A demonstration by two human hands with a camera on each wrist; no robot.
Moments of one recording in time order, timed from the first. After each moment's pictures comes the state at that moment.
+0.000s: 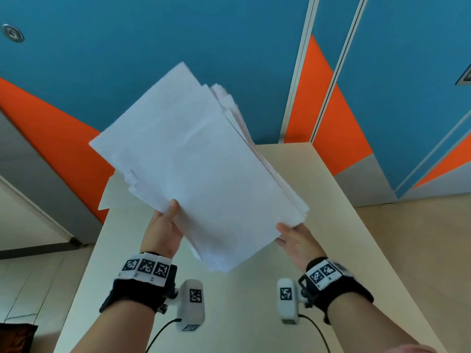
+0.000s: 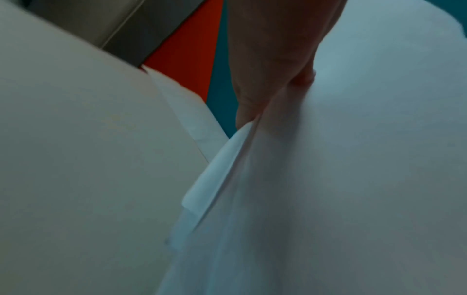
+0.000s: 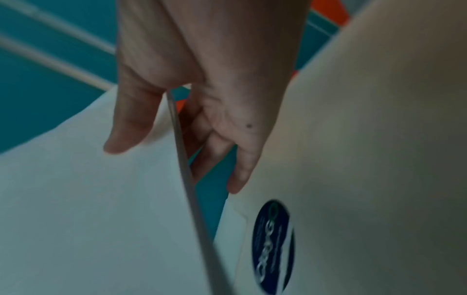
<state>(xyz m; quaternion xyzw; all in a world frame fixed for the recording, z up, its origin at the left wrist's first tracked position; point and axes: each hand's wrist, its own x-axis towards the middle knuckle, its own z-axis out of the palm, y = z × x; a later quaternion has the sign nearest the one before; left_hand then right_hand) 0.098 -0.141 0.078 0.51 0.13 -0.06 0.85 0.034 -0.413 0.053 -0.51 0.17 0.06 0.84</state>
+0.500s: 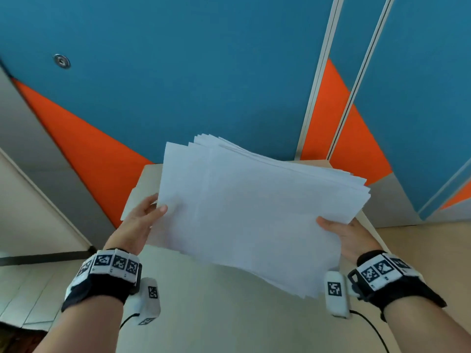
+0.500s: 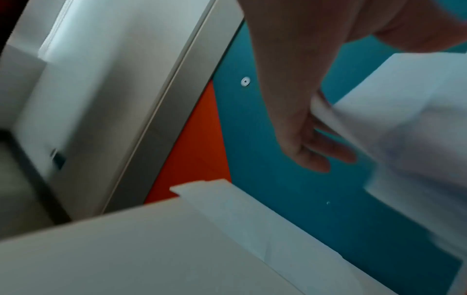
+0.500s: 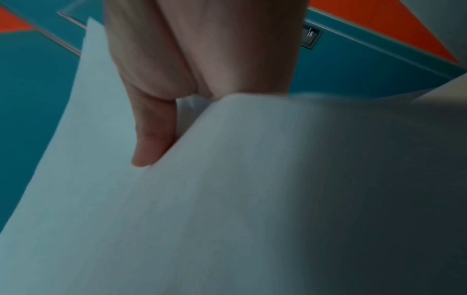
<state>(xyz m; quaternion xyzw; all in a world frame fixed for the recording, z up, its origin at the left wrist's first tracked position) 0.119 -0.046 0.114 0.64 0.03 -0.08 0.76 0.051 -0.464 0.103 -0.59 0.16 0.01 0.79</state>
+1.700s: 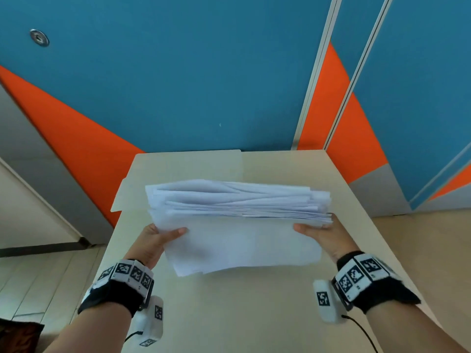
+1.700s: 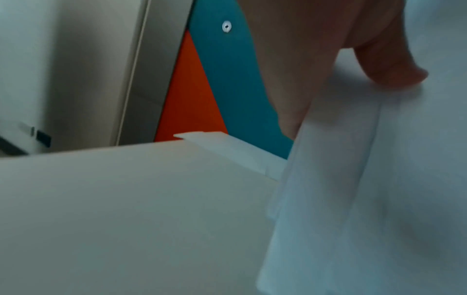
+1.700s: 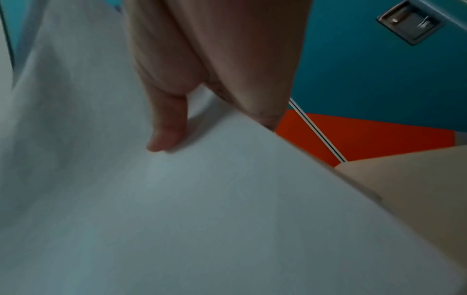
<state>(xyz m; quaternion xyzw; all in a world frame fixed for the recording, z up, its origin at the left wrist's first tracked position) 0.106 -0.075 0.058 0.62 0.03 -0.14 0.77 0.043 -0.419 0.110 -0.74 0.12 -0.02 0.66</state>
